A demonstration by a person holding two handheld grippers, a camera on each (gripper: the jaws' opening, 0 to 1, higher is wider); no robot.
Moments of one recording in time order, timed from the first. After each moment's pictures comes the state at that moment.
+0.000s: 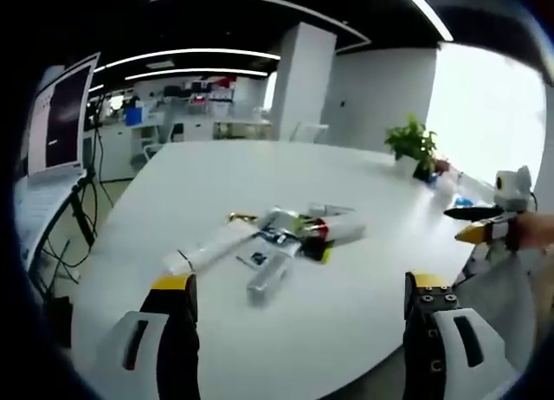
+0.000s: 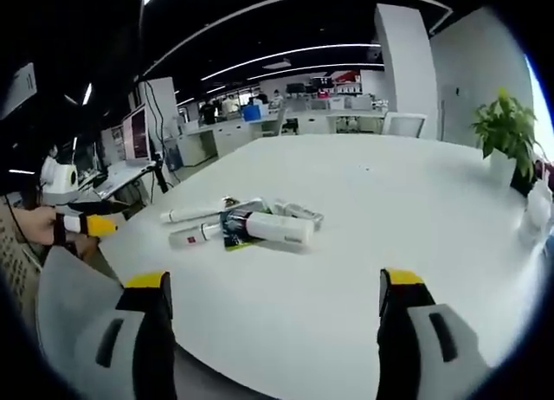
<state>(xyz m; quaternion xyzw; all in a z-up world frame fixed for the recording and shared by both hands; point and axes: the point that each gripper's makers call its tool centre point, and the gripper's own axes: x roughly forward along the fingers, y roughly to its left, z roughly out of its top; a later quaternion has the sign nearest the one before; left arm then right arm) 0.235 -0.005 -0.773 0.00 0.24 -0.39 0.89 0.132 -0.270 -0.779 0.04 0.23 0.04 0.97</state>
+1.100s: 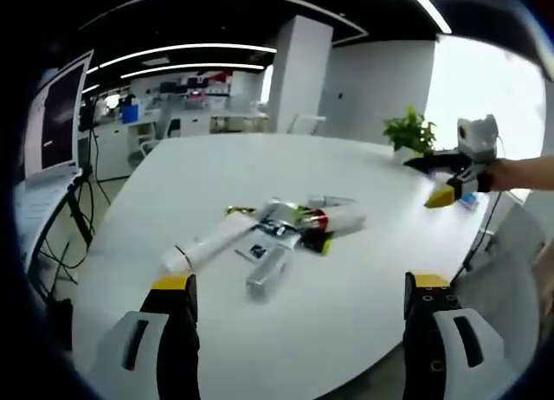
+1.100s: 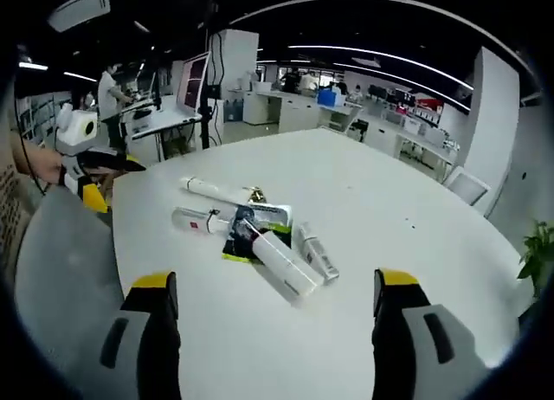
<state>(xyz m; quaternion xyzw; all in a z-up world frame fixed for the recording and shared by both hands) 0.239 -0.005 -0.784 0.01 0.25 -0.40 0.88 0.229 -0.253 -0.761 -0.14 0.27 0.21 0.93</state>
